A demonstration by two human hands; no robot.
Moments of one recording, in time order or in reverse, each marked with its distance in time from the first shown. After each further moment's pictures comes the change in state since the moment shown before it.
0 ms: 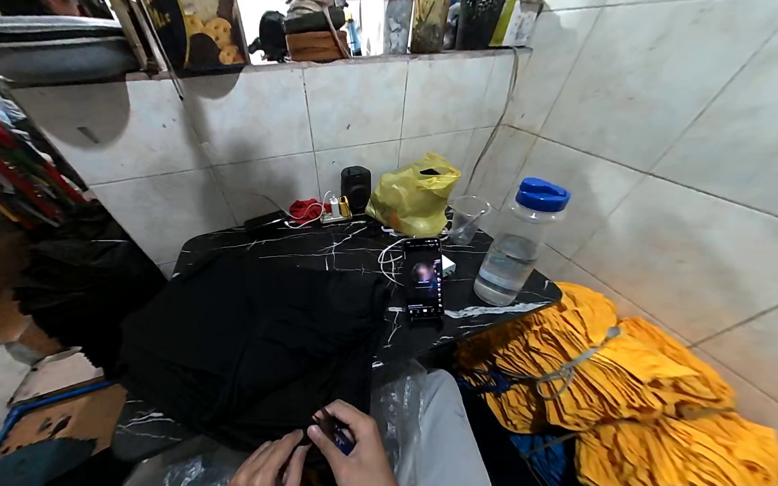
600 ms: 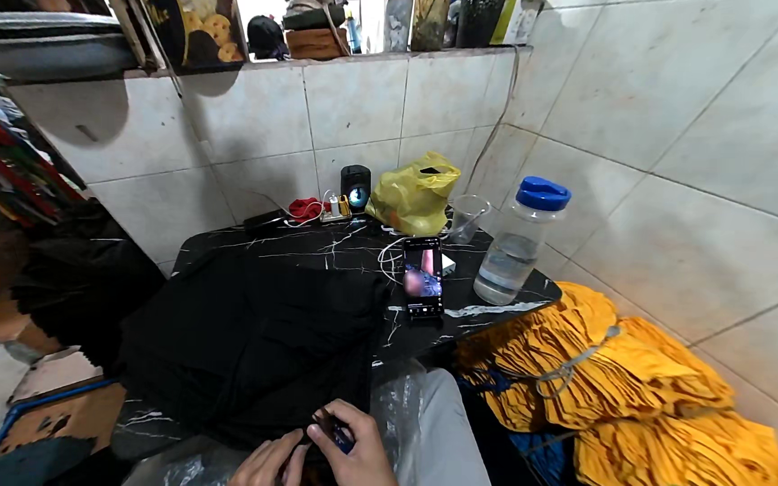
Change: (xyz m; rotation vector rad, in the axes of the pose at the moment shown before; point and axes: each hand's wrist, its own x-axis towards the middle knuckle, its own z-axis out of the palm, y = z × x) left_hand 0.000 -0.001 0.001 -0.008 -0.001 0.002; right_hand 0.000 0.001 0.000 0.010 -0.003 0.008
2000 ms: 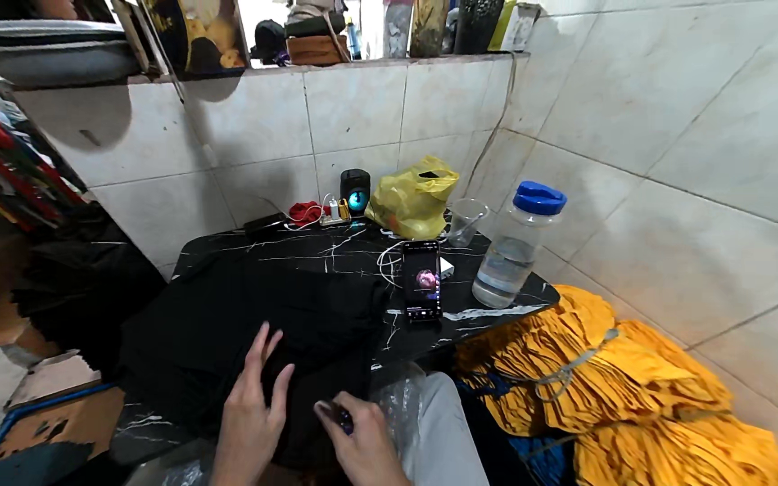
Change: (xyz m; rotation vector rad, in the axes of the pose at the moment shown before) left_hand 0.092 -0.007 -0.010 -0.027 0.155 0.079; right_hand 0.016 0.003 -0.015 -0.447 0.003 0.130
